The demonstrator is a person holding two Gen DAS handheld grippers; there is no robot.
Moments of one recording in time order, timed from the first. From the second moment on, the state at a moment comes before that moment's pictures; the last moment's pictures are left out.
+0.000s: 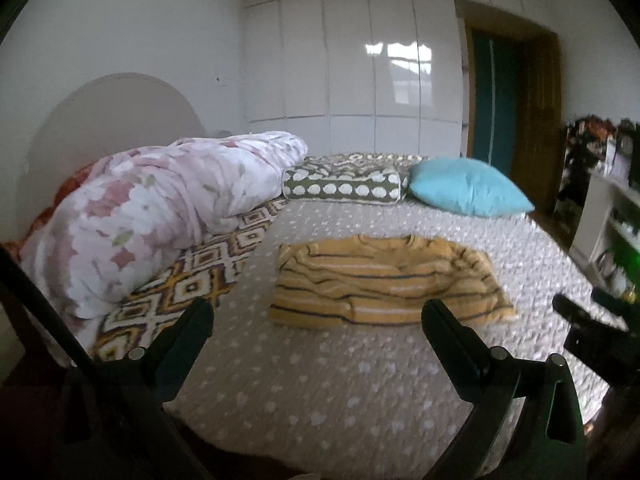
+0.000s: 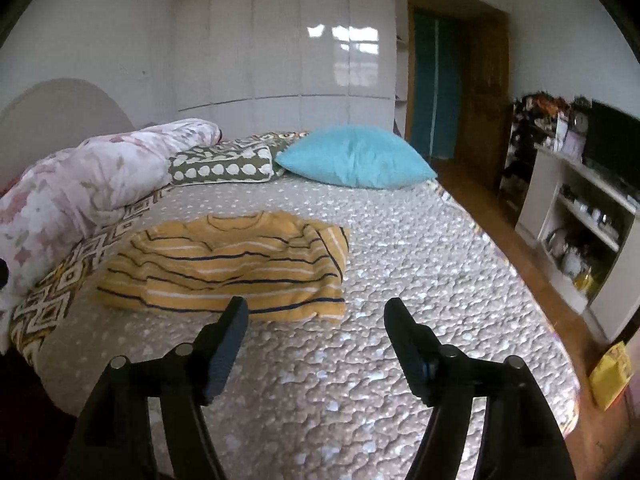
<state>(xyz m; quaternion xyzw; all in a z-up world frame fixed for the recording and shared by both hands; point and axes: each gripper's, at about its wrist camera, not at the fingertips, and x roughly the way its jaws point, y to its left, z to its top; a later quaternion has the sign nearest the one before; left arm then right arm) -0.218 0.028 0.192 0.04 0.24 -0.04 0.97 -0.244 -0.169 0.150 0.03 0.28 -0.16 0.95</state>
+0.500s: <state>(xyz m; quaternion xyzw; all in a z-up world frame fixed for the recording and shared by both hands) -0.206 0.055 0.171 0.01 0.29 -0.02 0.96 -0.222 -0.123 0.131 -0.03 0.32 -0.14 0.94</state>
